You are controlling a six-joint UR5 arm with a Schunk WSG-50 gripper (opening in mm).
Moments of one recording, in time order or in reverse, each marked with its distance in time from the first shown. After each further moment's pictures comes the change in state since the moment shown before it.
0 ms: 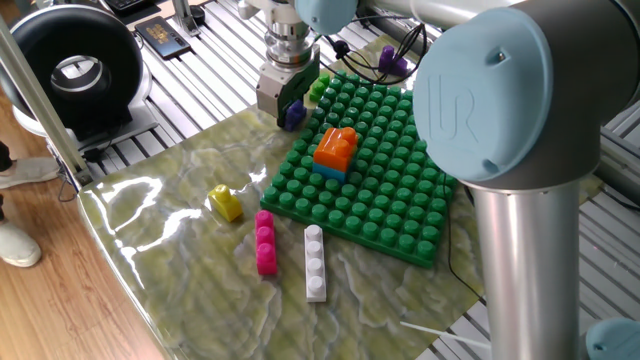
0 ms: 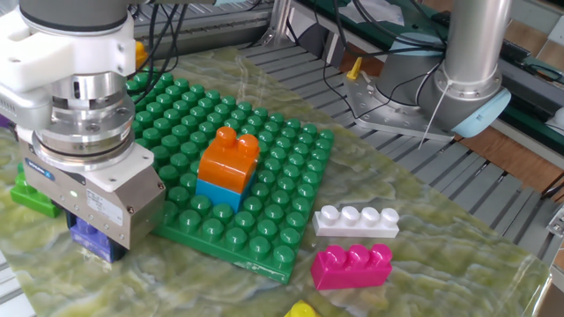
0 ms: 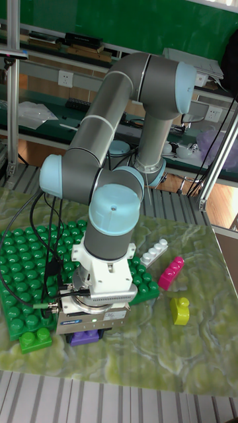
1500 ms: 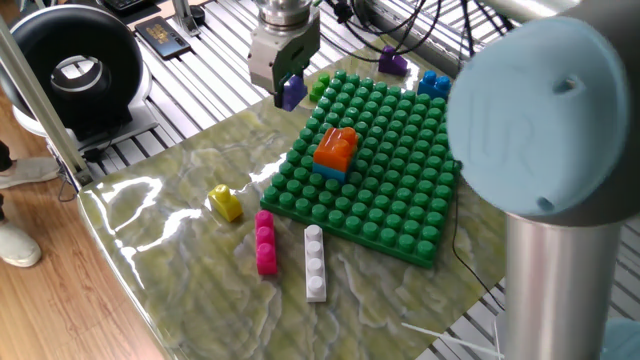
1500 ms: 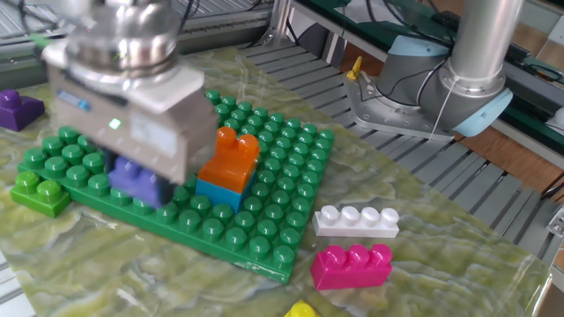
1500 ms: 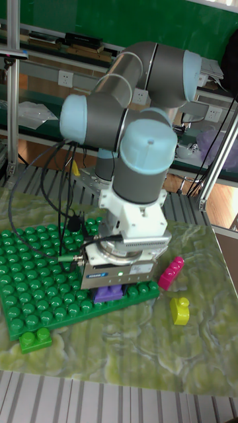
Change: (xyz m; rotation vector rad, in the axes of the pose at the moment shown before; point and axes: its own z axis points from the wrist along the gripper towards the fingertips) arm 0.042 0.043 -0.112 -0.024 0.064 -0.027
